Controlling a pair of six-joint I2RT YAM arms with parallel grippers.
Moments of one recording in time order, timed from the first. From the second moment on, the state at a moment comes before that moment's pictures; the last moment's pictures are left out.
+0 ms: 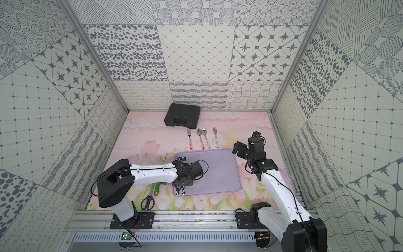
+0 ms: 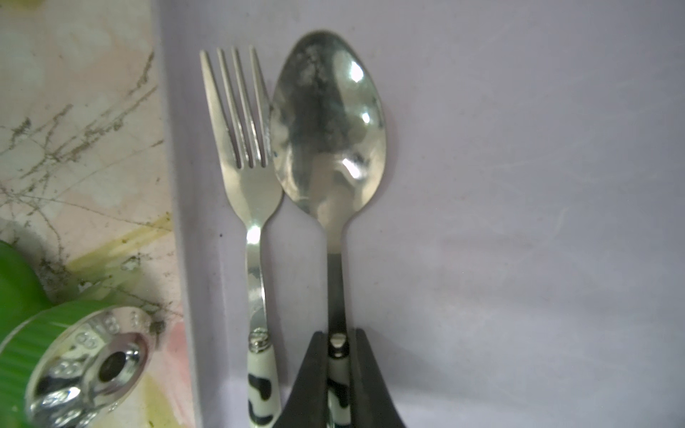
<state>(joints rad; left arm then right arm) -1.01 1.75 1.03 -0.79 -0.33 -1.10 0.18 1.00 0.70 -0.38 0.03 0.52</state>
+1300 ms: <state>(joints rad) -0.92 1.60 1.11 -0.81 -0.31 -1.00 0.18 1.00 0.70 -0.38 0.03 0.52</state>
